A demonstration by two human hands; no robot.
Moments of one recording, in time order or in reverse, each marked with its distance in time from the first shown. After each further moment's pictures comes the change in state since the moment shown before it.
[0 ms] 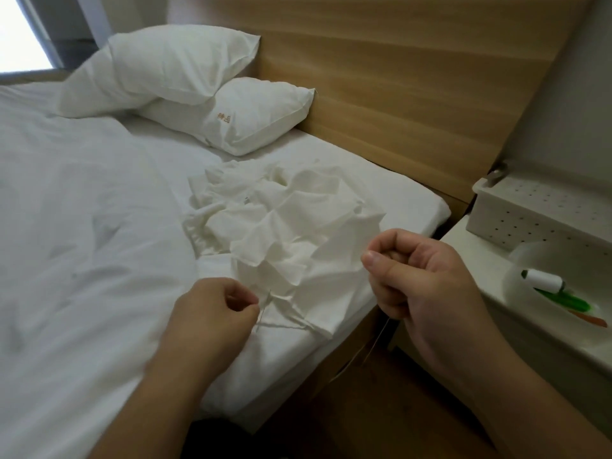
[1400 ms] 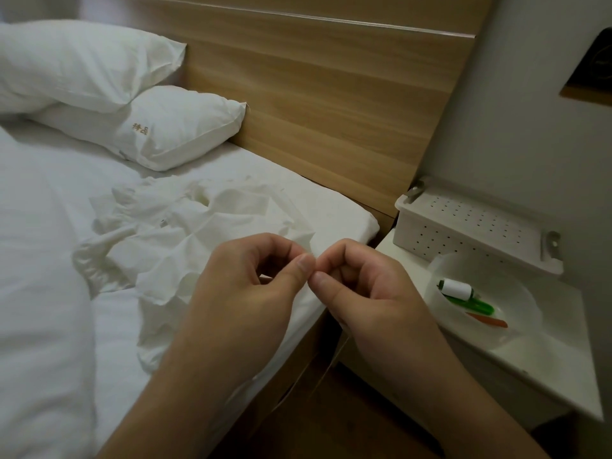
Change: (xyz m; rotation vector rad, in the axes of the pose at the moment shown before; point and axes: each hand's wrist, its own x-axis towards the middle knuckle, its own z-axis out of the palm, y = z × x) left_hand -0.022 0.130 0.038 -0.528 -0.185 0.523; right_hand 0.000 -0.016 -0.035 -0.378 0.028 -0.170
